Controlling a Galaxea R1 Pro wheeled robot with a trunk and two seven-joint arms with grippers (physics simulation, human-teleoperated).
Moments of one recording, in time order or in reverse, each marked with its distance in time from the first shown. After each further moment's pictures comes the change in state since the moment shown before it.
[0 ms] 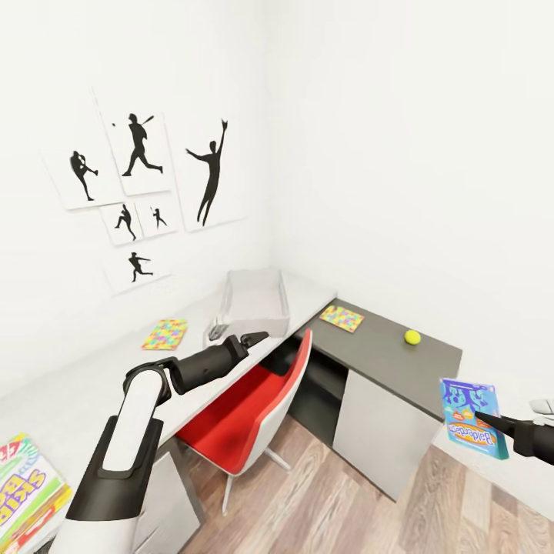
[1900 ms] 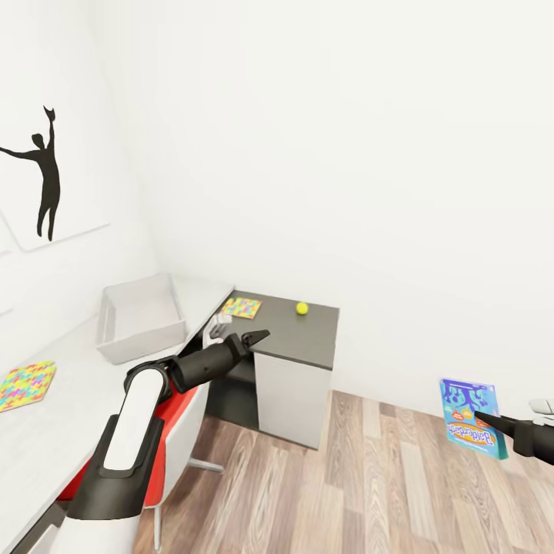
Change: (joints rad) left arm -0.005 -0.003 -0.006 -0.006 -0.005 -0.006 0.005; right arm 0.000 0.001 0.000 0.000 -0.006 0.000 0.003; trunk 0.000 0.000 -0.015
